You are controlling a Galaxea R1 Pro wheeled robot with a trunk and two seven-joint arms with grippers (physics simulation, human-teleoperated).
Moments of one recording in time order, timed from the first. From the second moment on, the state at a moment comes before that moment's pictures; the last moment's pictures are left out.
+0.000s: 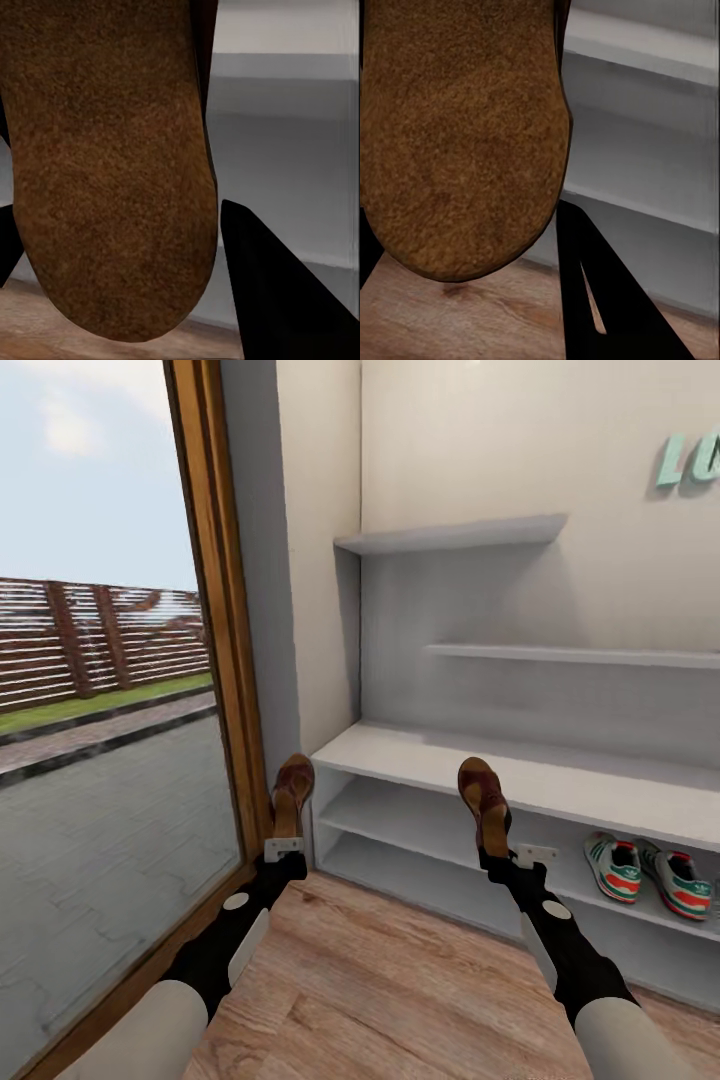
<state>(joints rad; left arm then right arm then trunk) -0.65 -0.06 -0.15 -0.65 0.21 -0.06 -0.06 -0.60 -0.07 -0.12 -0.72 -0.05 -0.03 0.01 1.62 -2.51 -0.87</state>
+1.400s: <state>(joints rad) -0.65 -0.07 -0.15 -0.65 0.21 -0.06 -0.06 -0.60 -0.07 -0.12 -0.72 -0.05 -0.03 0.01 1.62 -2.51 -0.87</state>
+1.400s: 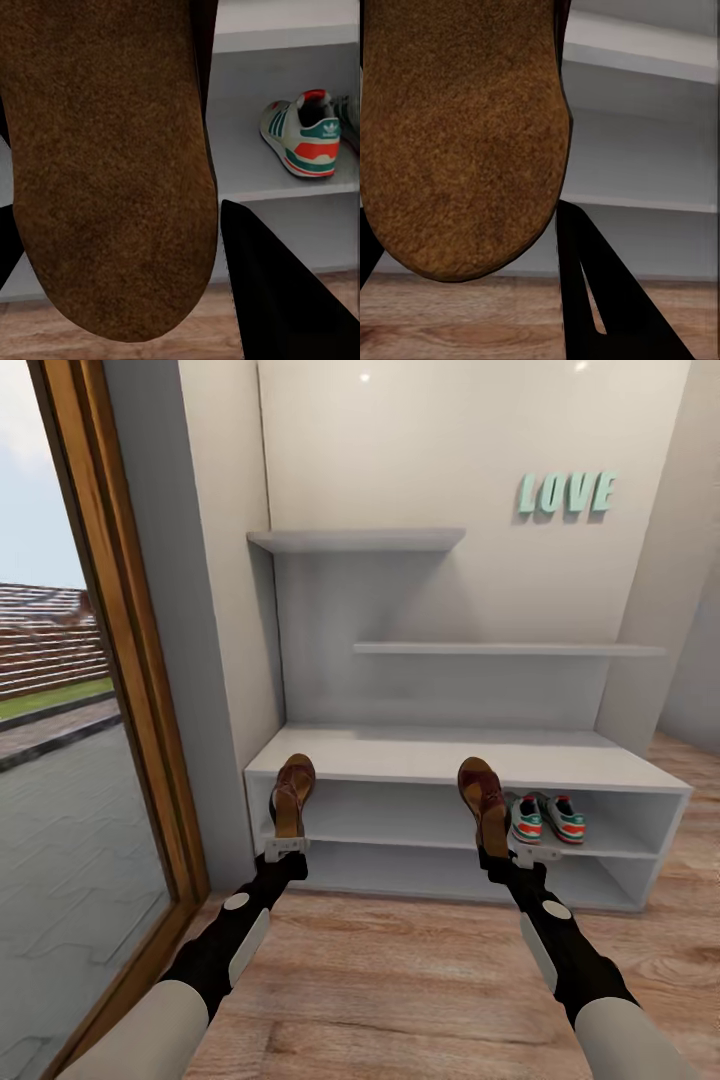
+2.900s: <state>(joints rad) -0.59 -0.05 -0.15 -0.60 0.20 -0.07 -0.05 -0.60 -0.05 -0.09 -0.70 -0.07 0.06 0.00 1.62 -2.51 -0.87</state>
